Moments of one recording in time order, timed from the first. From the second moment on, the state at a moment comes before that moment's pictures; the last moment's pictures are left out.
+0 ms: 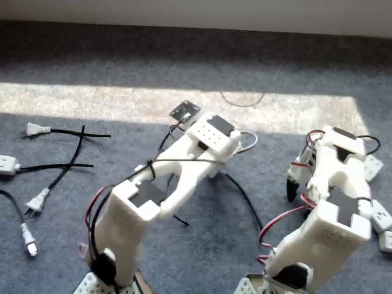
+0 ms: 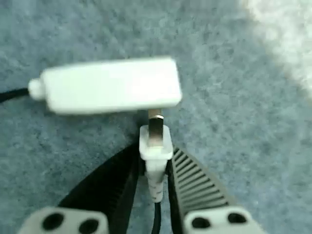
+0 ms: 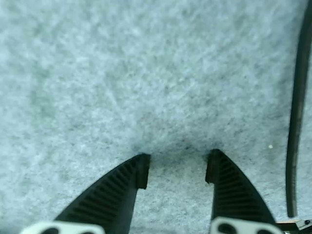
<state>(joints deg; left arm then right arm) 31.6 34.4 -11.5 69.3 86.1 18.5 22.1 15.8 75.9 -23.9</state>
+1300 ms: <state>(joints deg) 26.9 5.1 -11.6 82.9 19.1 18.5 22.1 15.9 74.2 -23.9</state>
